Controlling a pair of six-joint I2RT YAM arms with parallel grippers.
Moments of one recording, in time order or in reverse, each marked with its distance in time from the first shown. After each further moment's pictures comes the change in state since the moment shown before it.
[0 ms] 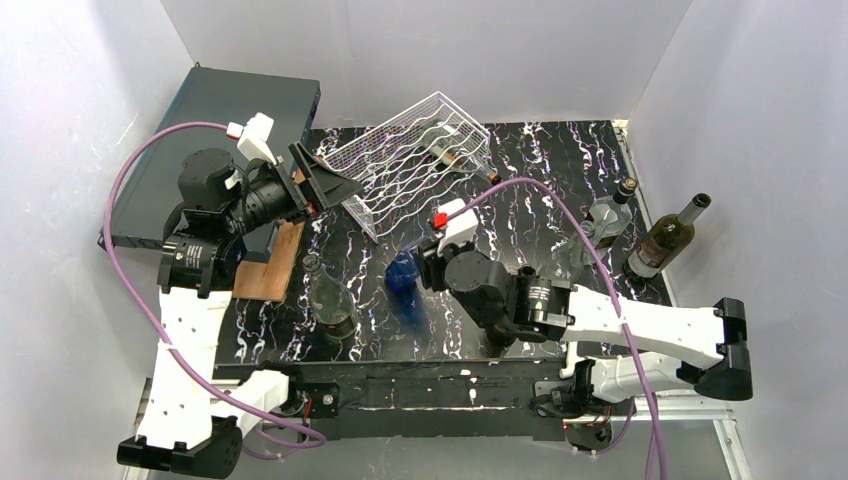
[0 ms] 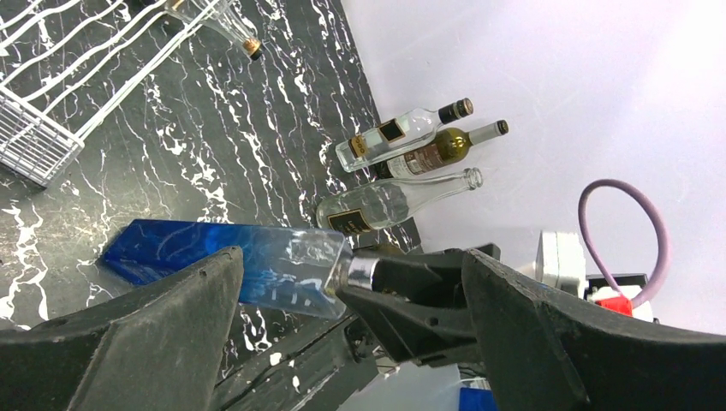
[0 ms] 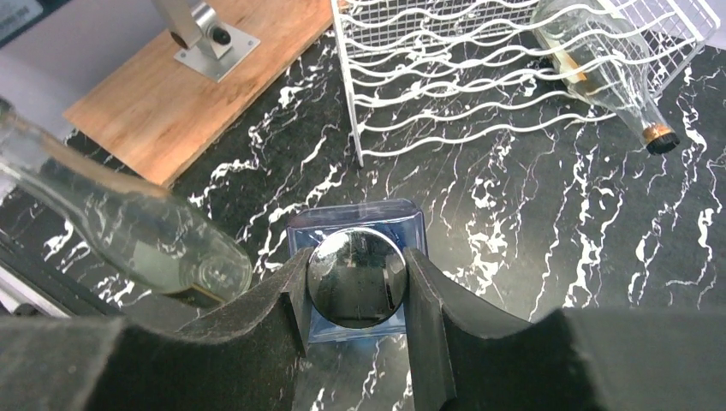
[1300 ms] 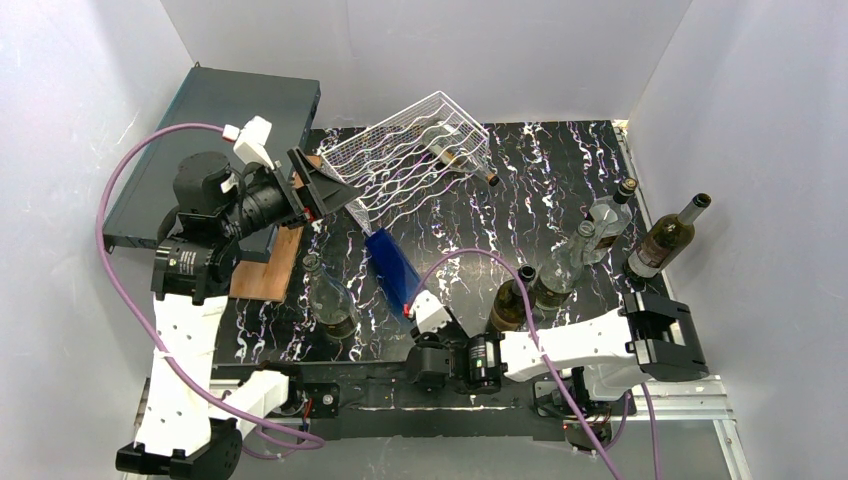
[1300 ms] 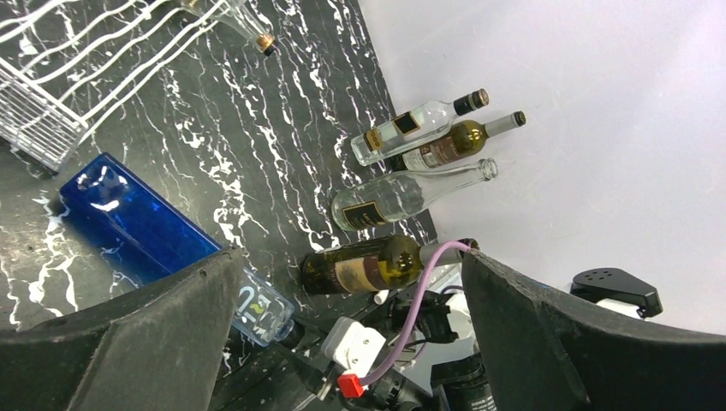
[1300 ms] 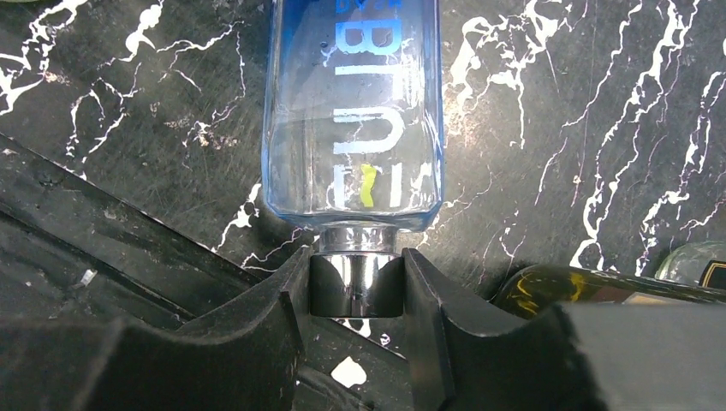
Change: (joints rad) left arm 0.000 -0.015 0.018 -0.059 -0.017 0.045; right arm 0.269 0.252 -0.255 -0.227 0.117 0.343
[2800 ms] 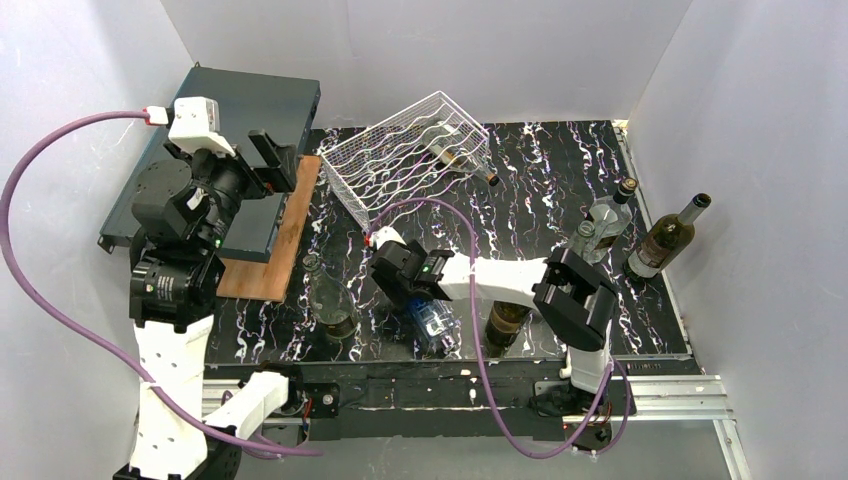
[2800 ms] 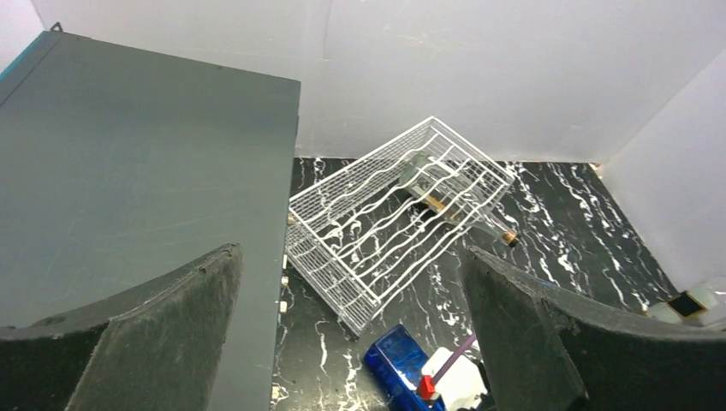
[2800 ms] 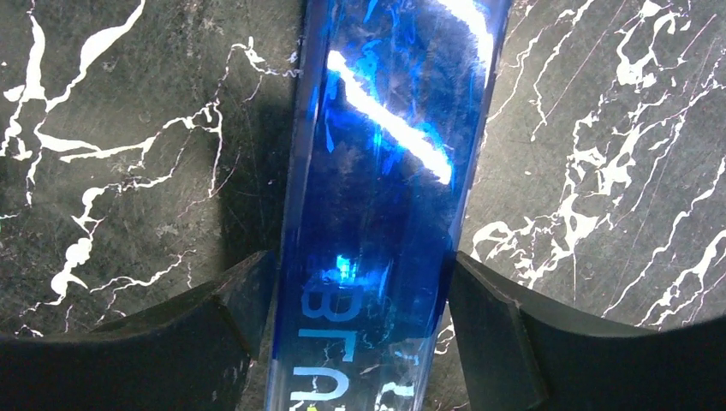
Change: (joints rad) left arm 0.000 -0.046 0.119 0.122 -0.597 0.468; right arm -0.457 0.430 0.446 0.032 -0.444 -0.408
